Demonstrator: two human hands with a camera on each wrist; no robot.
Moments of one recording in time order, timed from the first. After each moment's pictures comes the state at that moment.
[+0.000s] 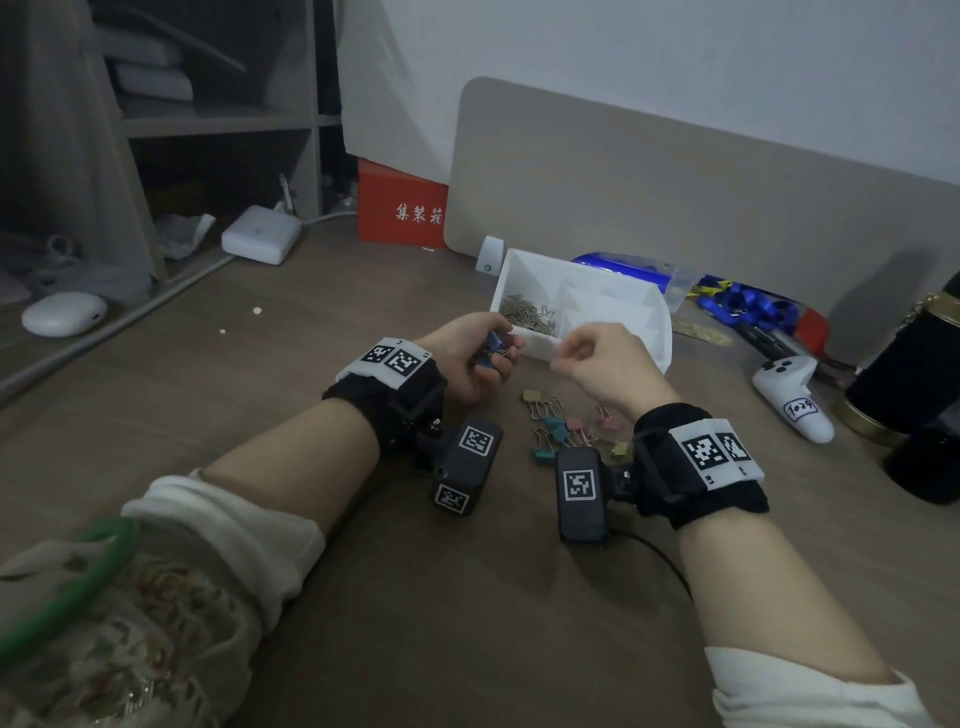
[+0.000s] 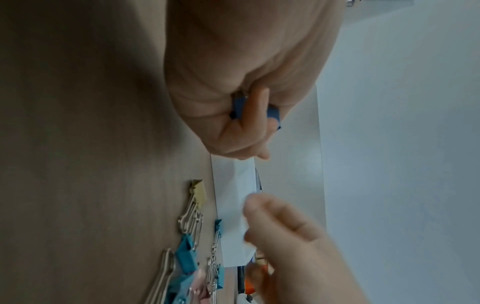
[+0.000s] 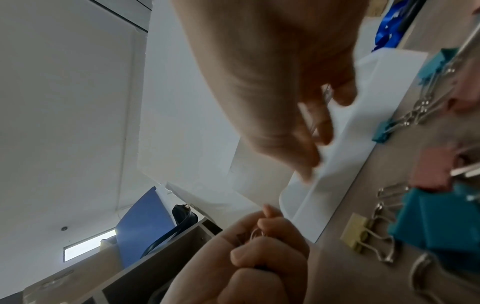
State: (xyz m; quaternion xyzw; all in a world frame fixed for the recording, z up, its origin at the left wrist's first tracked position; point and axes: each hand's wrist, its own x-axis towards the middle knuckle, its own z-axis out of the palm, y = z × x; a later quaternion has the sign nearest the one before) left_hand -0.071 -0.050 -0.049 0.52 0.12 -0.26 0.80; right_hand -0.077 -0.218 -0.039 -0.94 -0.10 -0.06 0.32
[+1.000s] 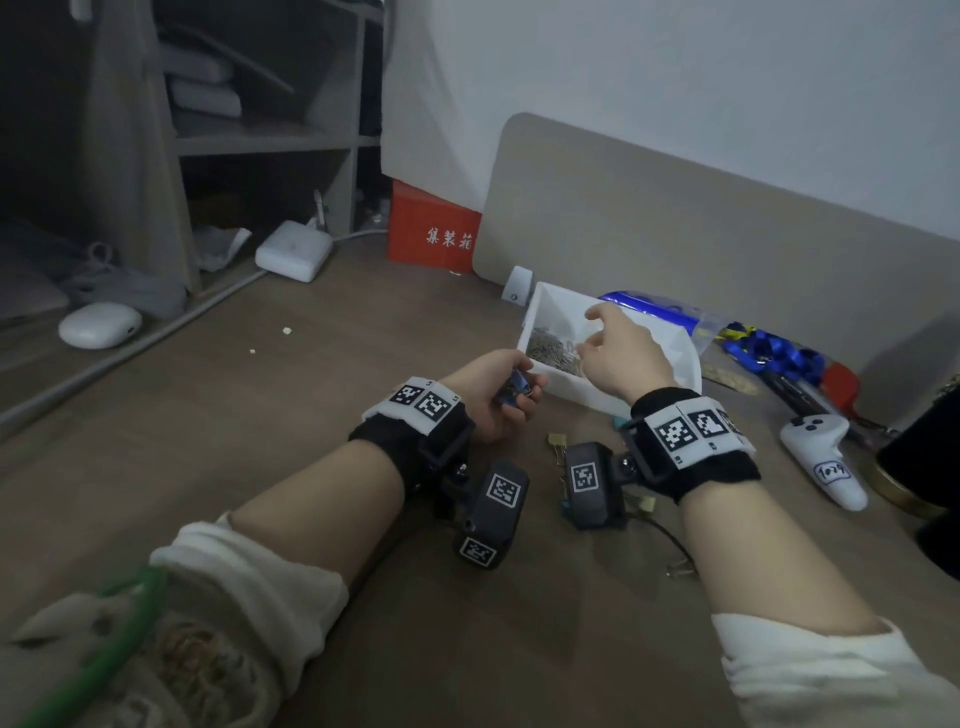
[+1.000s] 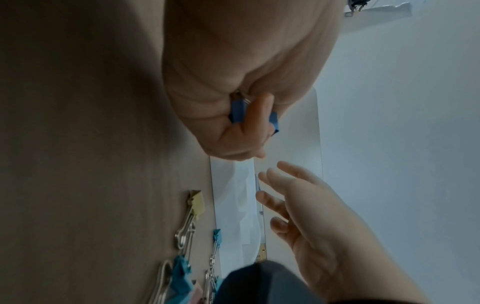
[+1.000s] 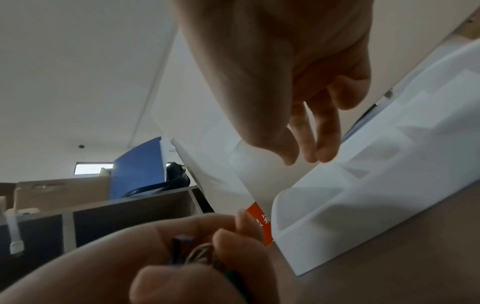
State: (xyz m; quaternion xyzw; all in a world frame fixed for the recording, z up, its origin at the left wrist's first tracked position) left_hand -0.068 -0.044 -0.051 0.50 0.13 -0.26 0.82; right_hand -0.027 -0.189 -0.014 -0.97 -0.06 -0.08 0.20
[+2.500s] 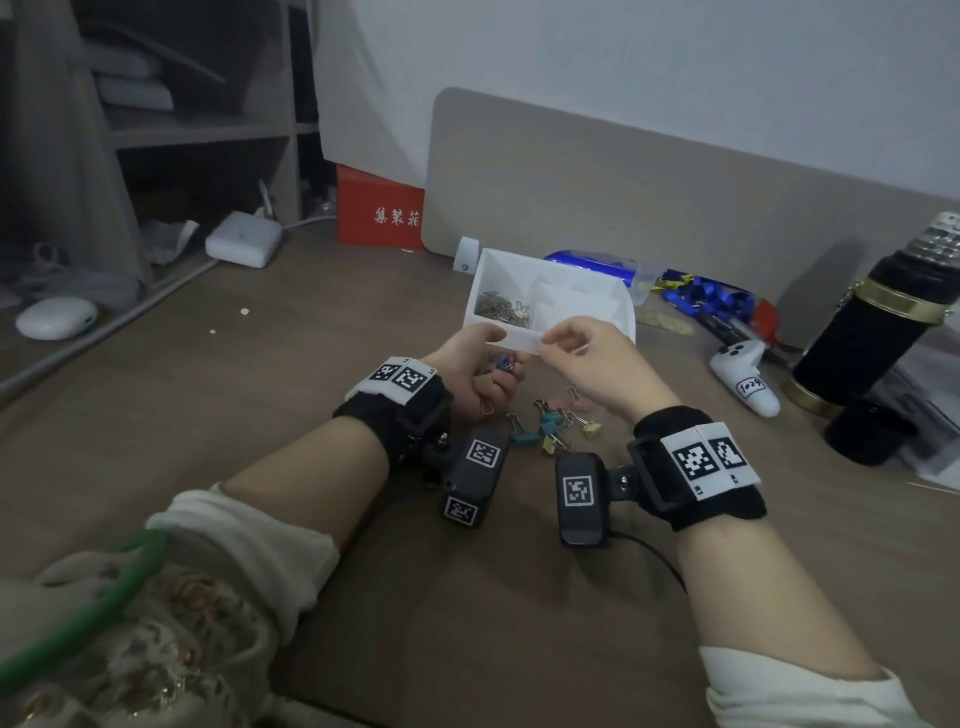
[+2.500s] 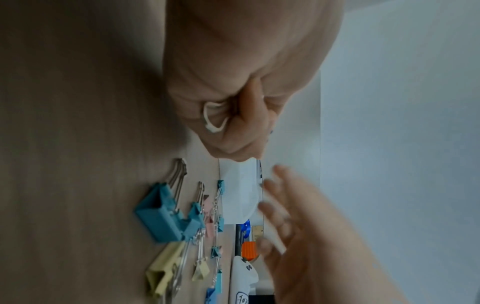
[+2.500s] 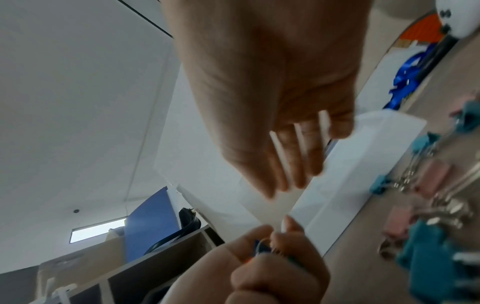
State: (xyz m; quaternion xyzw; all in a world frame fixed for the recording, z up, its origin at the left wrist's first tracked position) left_hand -0.102 -0.075 -0.051 0.46 0.12 -0.32 0.82; right_hand -0.115 -0.233 -0.029 -0.92 -0.11 -0.05 0.38
